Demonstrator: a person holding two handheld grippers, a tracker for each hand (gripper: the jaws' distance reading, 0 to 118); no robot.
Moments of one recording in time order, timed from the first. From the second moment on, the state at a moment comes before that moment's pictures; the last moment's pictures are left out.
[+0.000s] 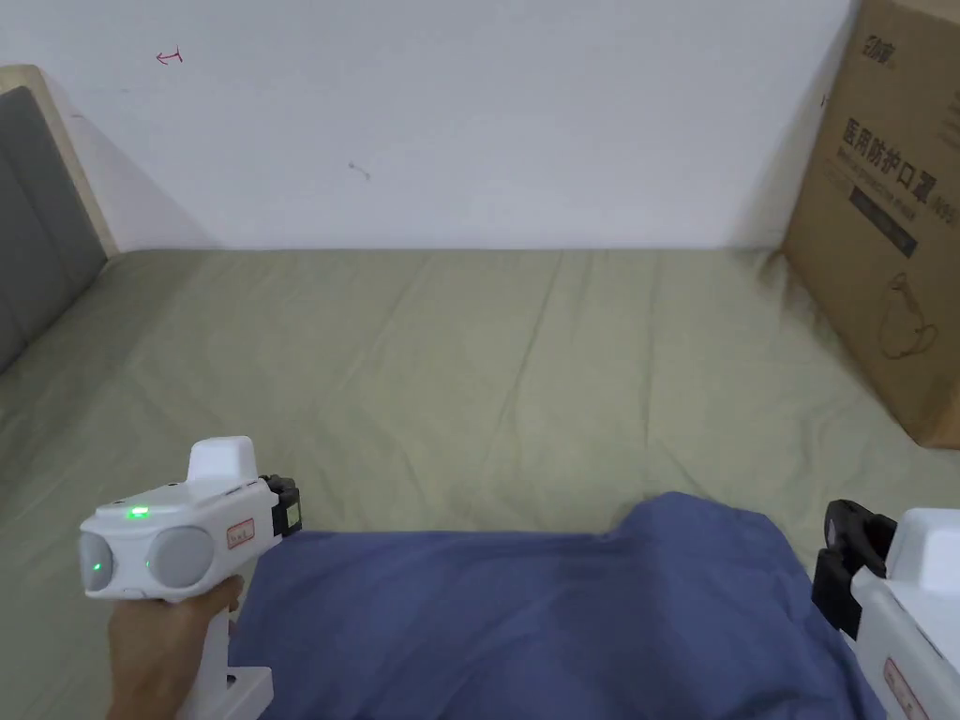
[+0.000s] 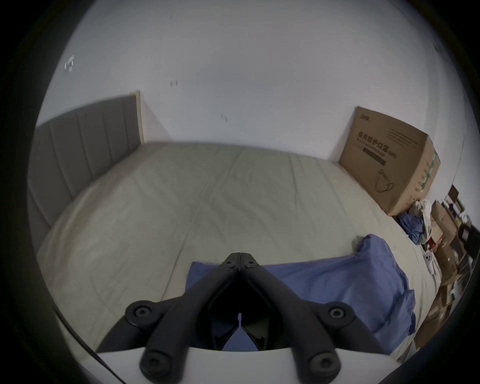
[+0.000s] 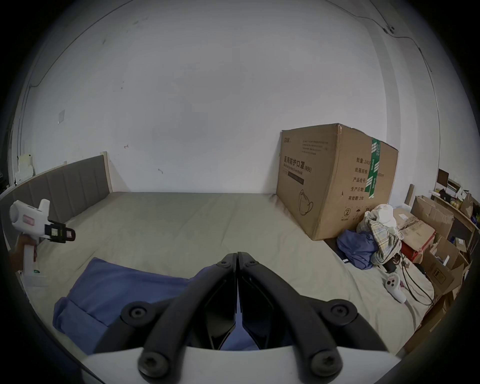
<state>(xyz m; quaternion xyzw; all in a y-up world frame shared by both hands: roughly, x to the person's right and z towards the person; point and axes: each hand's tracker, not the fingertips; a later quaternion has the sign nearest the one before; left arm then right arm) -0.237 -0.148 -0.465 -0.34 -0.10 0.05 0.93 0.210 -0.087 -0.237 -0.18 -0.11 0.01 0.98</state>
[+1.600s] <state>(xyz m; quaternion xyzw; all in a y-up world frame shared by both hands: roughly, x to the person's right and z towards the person) -0.256 -0.188 -0.485 -0.42 -0.09 0.06 0.90 0.302 -0.224 -0.415 -0.43 -0.07 -0.02 0.90</state>
